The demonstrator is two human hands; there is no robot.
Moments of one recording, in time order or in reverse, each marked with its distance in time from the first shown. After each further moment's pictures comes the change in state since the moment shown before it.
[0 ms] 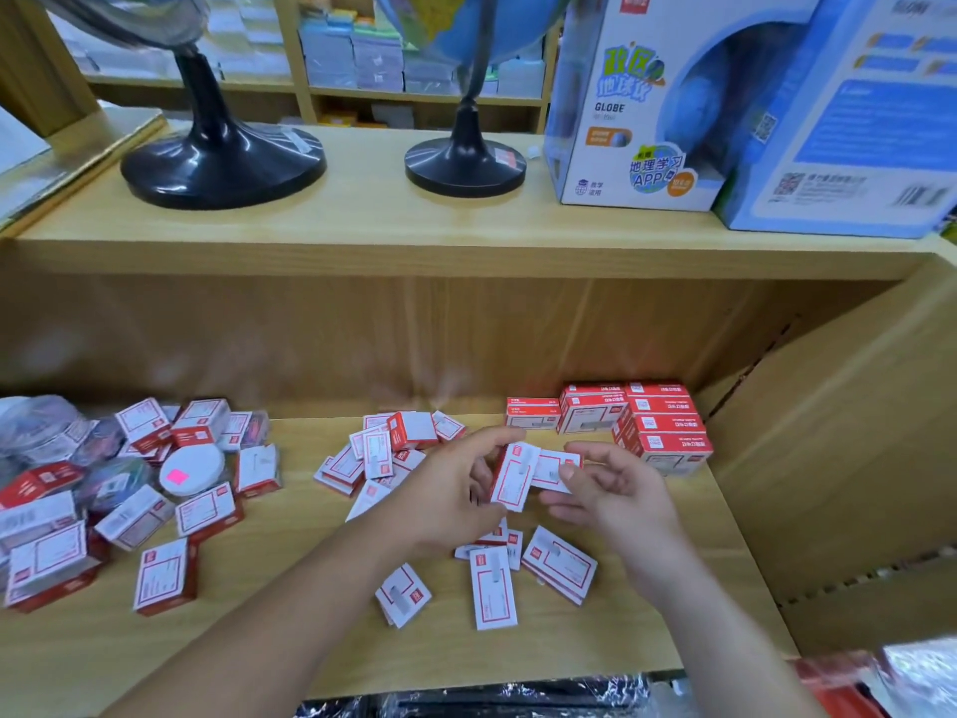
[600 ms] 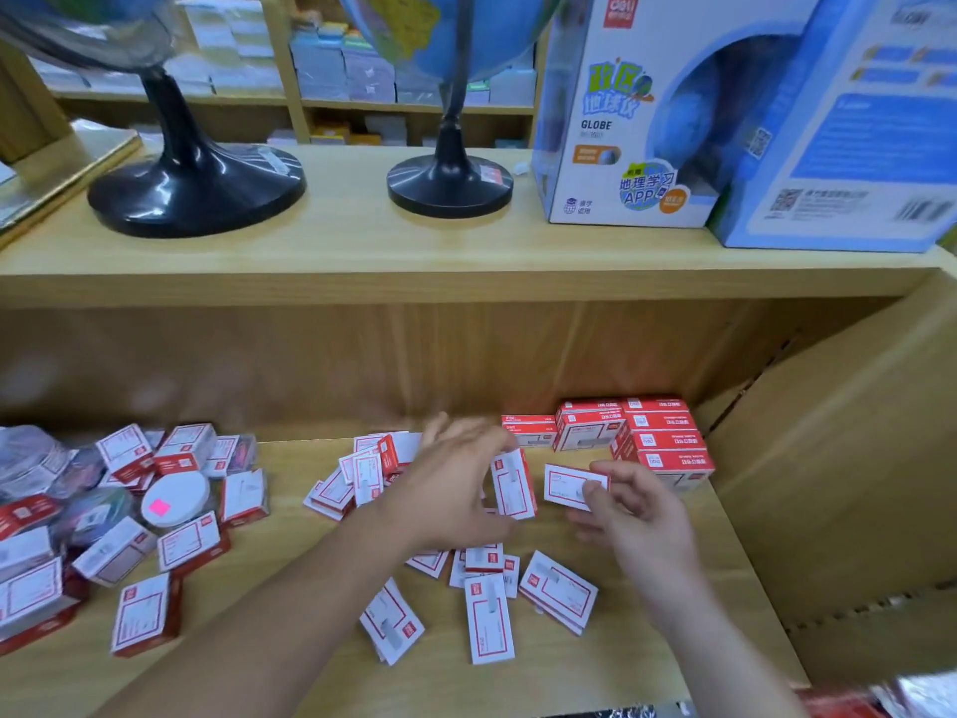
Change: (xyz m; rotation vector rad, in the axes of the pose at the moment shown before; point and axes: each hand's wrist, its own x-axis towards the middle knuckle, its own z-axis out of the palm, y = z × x) left_hand 0.037 0.004 -0.012 0.621 -0.041 0.120; right_hand 0.009 0.010 -0.014 -0.063 0.180 -0.079
